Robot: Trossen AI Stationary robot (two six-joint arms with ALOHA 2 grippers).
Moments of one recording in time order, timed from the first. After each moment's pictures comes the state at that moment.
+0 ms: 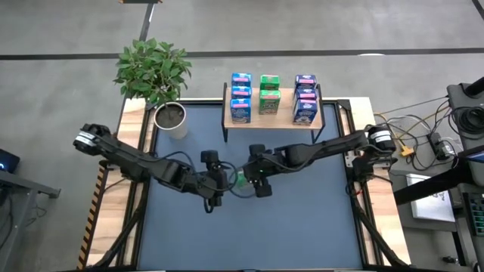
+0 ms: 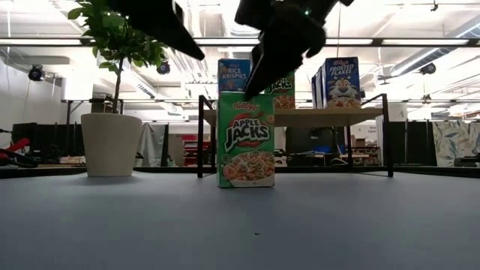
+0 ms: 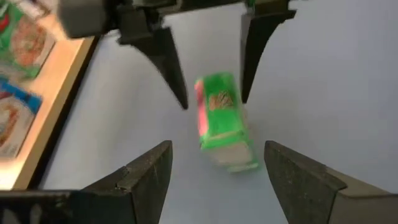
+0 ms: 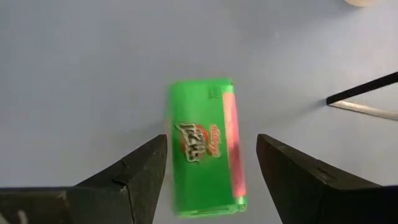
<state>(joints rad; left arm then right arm) -0.36 1.45 1.07 -0.42 -0.57 -0.10 0.11 1.75 1.34 -0.48 0.11 -0.13</state>
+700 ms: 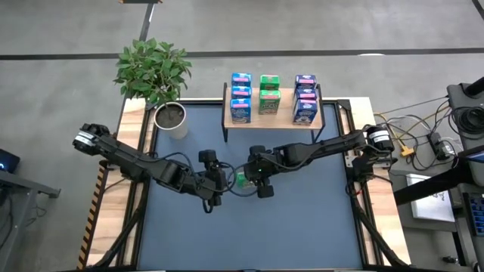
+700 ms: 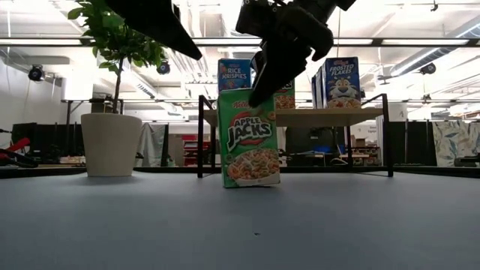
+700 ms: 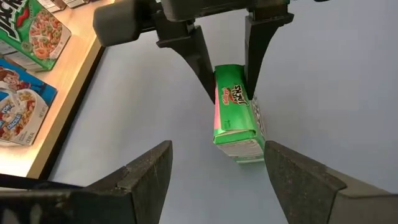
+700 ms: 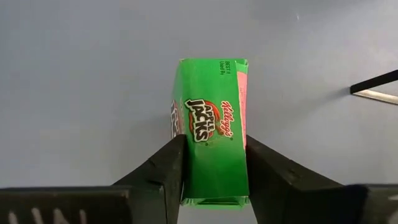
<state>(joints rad) -0.38 1.44 1.06 -0.44 -0.62 -0.14 0.09 1.77 1.35 -0.52 0.04 -0.13</state>
